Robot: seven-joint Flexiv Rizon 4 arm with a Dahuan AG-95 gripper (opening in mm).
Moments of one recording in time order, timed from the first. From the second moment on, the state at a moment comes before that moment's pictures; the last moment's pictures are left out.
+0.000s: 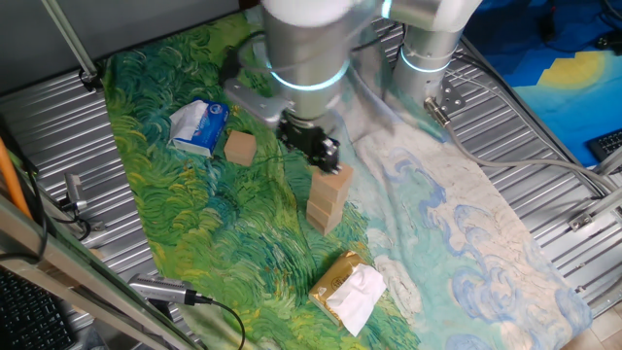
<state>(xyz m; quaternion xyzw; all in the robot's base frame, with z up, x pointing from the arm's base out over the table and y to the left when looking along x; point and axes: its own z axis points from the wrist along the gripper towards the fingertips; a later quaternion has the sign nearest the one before) 0.442 0.172 0.260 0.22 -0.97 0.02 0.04</state>
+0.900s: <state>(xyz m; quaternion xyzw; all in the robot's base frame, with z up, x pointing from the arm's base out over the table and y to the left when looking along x) 0.499 0.122 0.169 0.33 -0.94 0.04 0.03</state>
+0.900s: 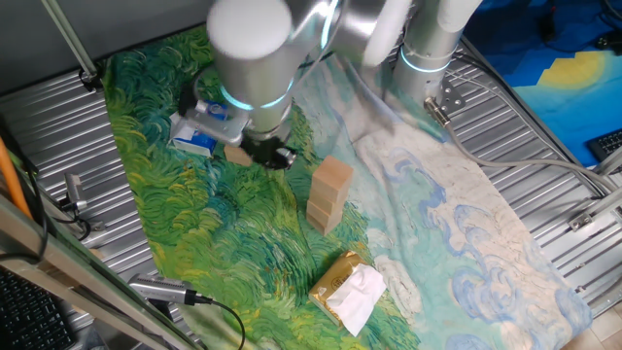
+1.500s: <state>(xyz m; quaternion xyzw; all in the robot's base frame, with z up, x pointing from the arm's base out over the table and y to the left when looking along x) 0.511 0.124 0.144 0.38 -0.93 0.02 0.02</state>
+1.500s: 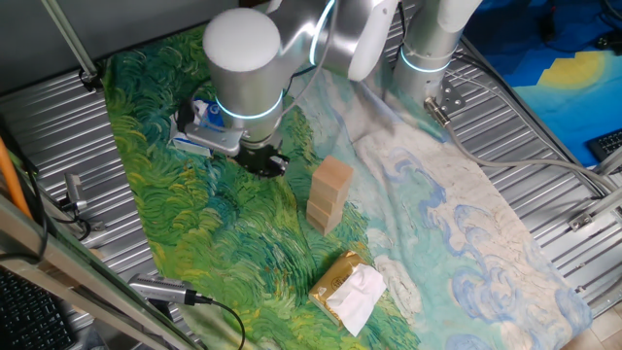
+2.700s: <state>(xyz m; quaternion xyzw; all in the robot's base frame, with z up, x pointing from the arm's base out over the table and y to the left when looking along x) 0.513 0.129 0.144 0.42 -0.91 0.04 0.00</state>
